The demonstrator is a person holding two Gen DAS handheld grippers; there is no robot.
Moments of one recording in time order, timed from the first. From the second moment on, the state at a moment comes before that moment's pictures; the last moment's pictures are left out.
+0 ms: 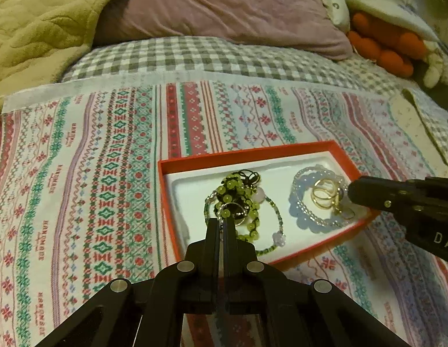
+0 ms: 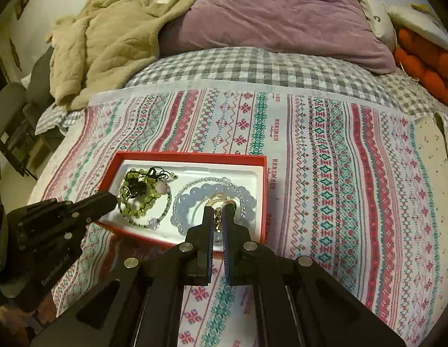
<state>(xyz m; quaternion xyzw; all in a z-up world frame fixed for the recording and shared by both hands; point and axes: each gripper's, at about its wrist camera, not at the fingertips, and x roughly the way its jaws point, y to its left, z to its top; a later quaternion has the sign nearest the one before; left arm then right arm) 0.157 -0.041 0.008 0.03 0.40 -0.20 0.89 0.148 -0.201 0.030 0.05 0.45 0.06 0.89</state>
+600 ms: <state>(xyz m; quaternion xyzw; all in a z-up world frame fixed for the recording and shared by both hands) 0.160 -0.040 0.012 0.04 0.39 -0.20 0.90 0.149 -0.207 0.035 0.07 0.44 0.07 0.89</state>
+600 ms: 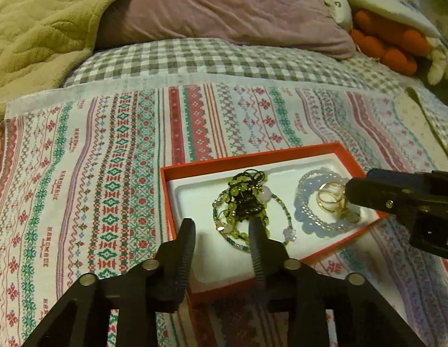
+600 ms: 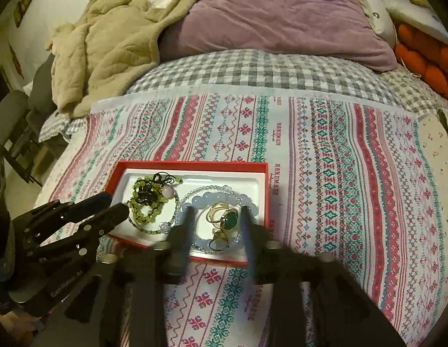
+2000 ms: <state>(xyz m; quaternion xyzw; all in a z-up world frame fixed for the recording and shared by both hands) 0.076 -0.020 -0.007 0.06 0.48 -0.10 0.87 0.049 -0.200 0.006 0.02 0.52 -0.04 0.85</state>
